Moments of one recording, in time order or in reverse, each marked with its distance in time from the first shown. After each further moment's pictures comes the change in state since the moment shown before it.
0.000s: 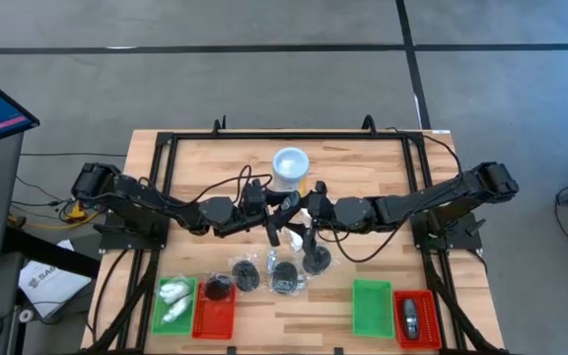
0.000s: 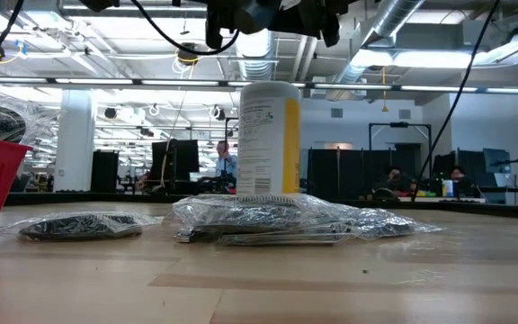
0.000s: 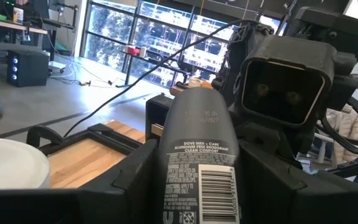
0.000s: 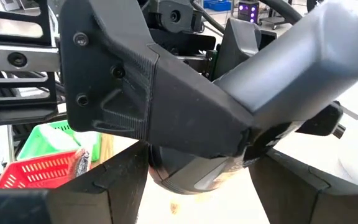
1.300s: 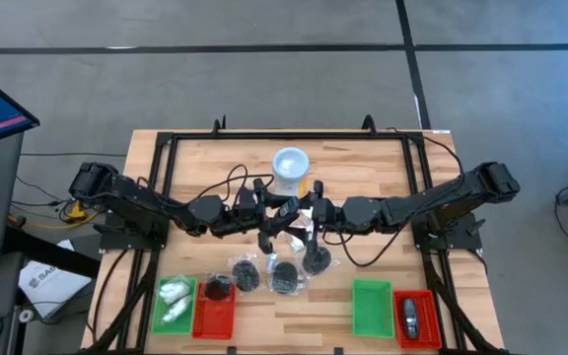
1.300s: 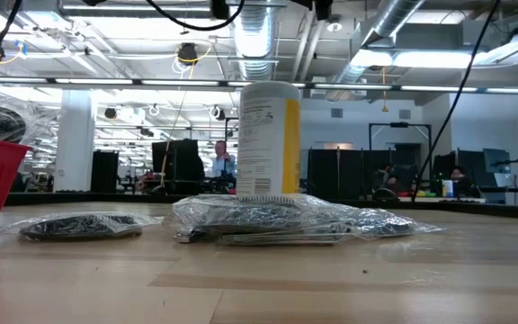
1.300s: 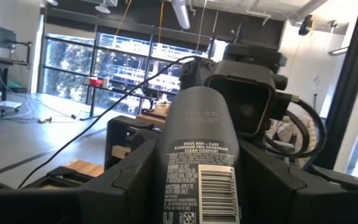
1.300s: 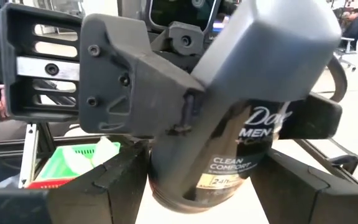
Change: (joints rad) left arm -0.031 -0.025 0.000 0.140 0.136 0.145; right arm 0.011 -0.011 0.005 0.138 -0.048 -0.127
